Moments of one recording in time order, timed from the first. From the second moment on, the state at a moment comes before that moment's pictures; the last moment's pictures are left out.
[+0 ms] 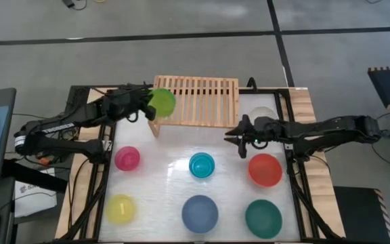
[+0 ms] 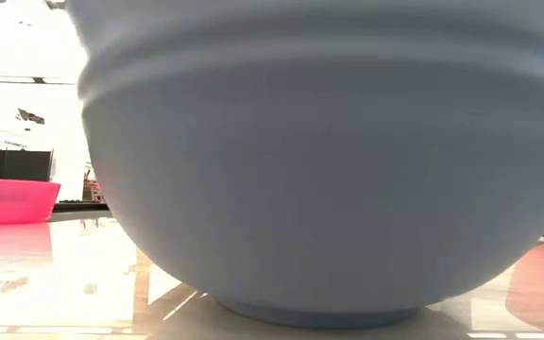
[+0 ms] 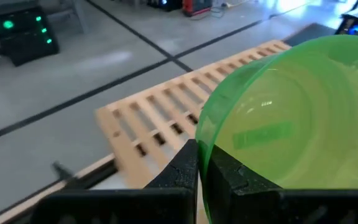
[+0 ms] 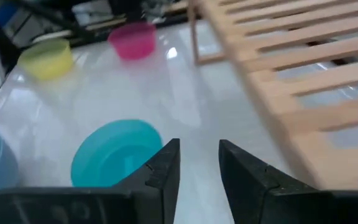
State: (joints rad) left arm 0.34 0.95 0.94 -0.38 -0.51 -0.27; right arm -0.08 1.03 0.52 0.10 0.05 0.18
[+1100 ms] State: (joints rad) left arm 0.59 1.13 0.94 -0.27 -0.27 -0.34; right arm -0.10 1.08 0.54 0.11 0.03 0.19
